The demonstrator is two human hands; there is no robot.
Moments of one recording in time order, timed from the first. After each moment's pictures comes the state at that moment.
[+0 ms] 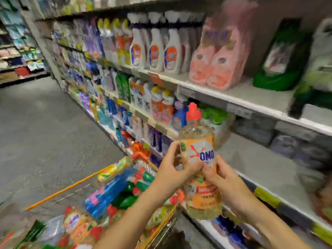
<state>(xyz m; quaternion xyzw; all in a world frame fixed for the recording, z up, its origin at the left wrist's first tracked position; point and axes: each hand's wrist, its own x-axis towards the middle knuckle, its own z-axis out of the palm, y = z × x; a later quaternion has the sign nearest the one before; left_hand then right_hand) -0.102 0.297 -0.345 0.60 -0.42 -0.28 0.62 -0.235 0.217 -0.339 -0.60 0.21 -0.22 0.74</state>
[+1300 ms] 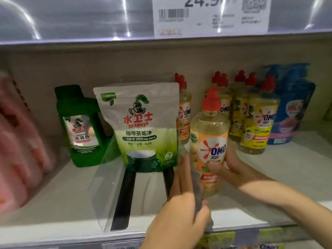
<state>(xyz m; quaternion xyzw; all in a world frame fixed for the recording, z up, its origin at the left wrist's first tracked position) -0.332 -0.041 -0.268 0.48 -0.81 -0.27 0.20 -0.504 -0.067 -0.239 -0.66 0.43 -0.43 0.44</state>
